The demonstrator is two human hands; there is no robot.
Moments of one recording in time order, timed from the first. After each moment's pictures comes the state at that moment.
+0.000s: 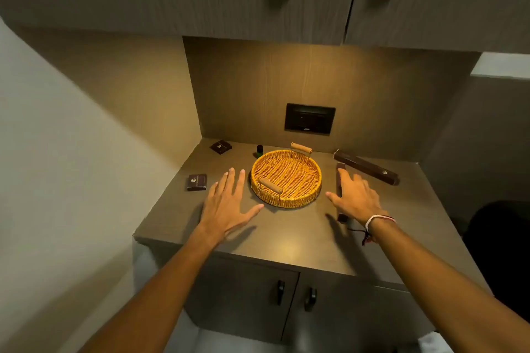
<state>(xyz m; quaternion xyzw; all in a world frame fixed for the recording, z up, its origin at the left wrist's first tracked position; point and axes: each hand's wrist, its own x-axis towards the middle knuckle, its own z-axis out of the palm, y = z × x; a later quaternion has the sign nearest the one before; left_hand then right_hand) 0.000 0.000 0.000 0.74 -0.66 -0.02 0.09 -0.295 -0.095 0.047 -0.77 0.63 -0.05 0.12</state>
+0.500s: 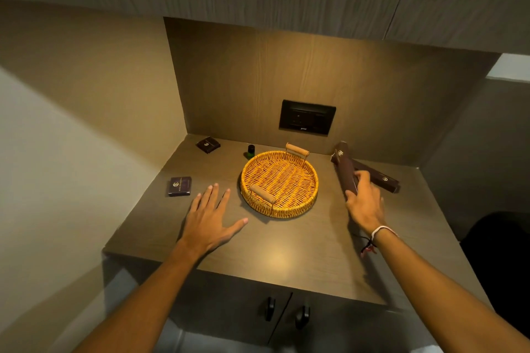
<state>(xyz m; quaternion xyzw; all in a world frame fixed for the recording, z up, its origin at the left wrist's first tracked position) 0.027 -0.026 -0.057 0.75 -0.66 -0.05 0.06 -0.311 -0.137 0.019 -0.67 0.68 -0.22 0.20</state>
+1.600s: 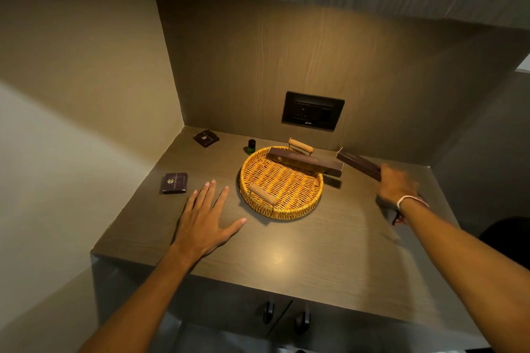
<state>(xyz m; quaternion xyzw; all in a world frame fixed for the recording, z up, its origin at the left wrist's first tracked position) 0.029 -0.026 -0.061 0.75 -0.66 -0.04 0.08 -0.360 -0.225 0.015 -0.69 0.72 -0.01 0.07</state>
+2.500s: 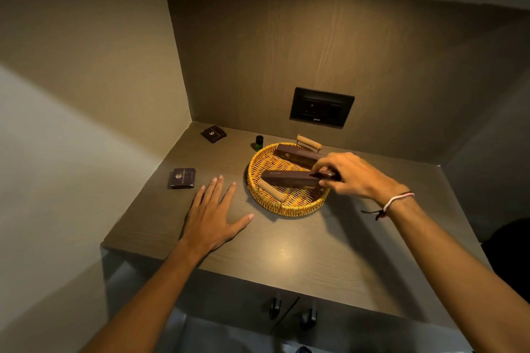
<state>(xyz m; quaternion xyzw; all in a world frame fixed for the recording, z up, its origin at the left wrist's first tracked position) 0.027 -0.024 -0.056 0.75 -0.66 -0.05 0.09 -0.266 -0.185 0.065 -0.92 0.36 -0.03 0.15</state>
